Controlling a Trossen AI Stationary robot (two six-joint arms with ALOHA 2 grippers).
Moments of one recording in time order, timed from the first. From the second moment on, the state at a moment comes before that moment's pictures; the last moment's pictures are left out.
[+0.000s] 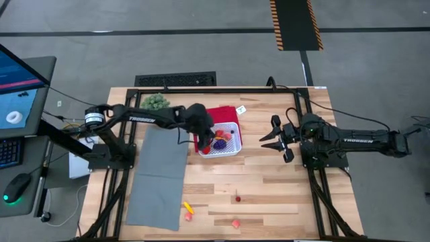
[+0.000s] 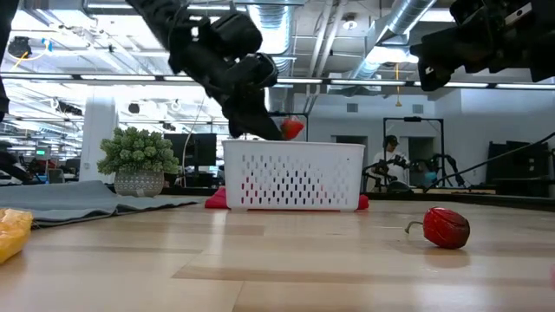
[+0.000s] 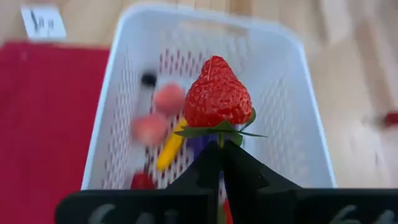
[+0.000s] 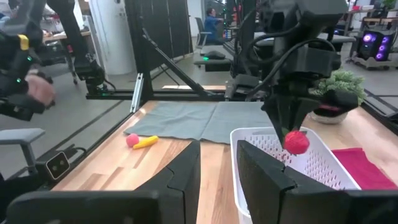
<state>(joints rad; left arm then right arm) 0.25 1.67 1.02 -0.10 0.26 -0.04 -0.20 0.57 0.24 0.24 -0.45 -0.03</state>
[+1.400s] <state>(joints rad) 0.20 1.30 1.03 -0.23 0.42 0.09 -0.20 0.46 0.24 0.22 -0.58 0.00</state>
